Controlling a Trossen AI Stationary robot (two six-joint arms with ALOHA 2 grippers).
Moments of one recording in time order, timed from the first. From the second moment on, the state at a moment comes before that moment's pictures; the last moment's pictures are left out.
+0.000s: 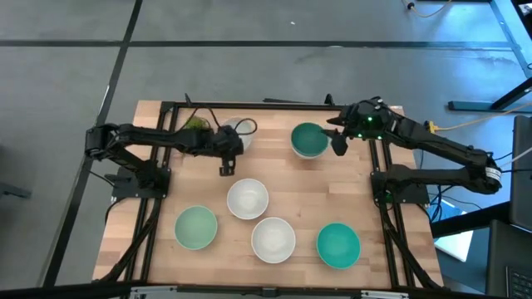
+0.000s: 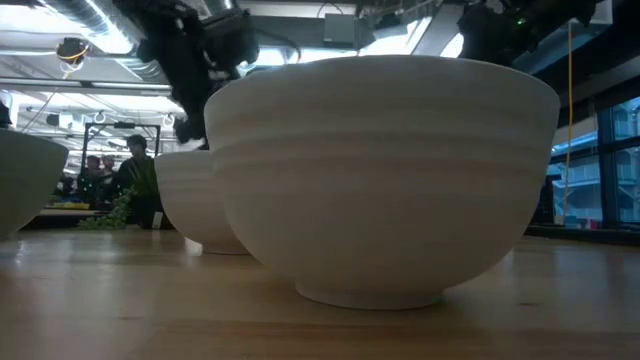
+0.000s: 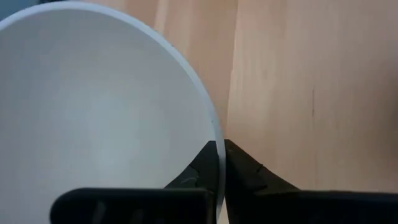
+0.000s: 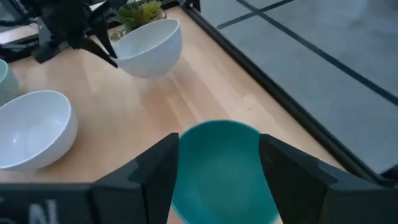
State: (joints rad) left arm 0.26 1.41 0.84 -0.40 -0.16 0.25; right arm -0.49 0.88 0.83 -0.48 -0.02 0.08
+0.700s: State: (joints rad) left arm 0.32 1.81 1.67 -0.63 0.21 0.49; right arm -0.52 0.72 0.83 -0.62 0.04 0.10
